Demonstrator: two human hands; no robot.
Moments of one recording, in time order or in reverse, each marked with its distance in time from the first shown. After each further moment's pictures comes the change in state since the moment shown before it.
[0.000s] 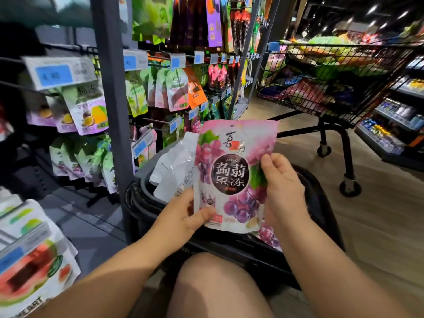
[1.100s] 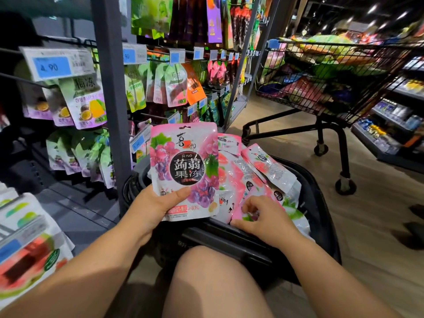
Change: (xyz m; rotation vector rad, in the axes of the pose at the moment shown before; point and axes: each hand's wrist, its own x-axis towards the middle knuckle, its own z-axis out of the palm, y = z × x) left_hand 0.002 -0.007 -0.023 -0.655 0.196 -0.245; right_hand -0.004 0.056 -0.059 -1.286 -0.388 -0.024
